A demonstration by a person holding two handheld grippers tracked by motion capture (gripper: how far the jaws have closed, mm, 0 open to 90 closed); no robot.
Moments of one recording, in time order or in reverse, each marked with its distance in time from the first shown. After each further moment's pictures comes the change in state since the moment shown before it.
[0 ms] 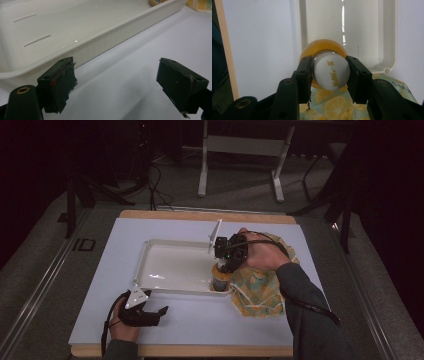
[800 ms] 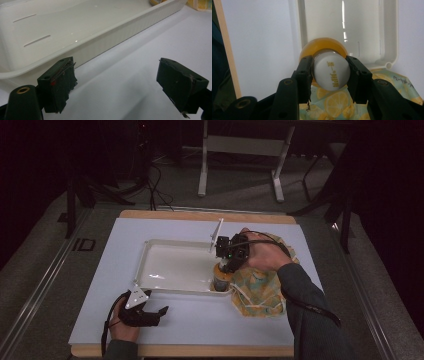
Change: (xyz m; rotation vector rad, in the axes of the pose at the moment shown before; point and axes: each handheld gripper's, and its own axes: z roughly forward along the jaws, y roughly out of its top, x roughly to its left) left arm 0.000 0.000 0.000 0.001 0.000 0.001; right arm -0.001 -0.003 -0.001 0.016 0.006 0.030
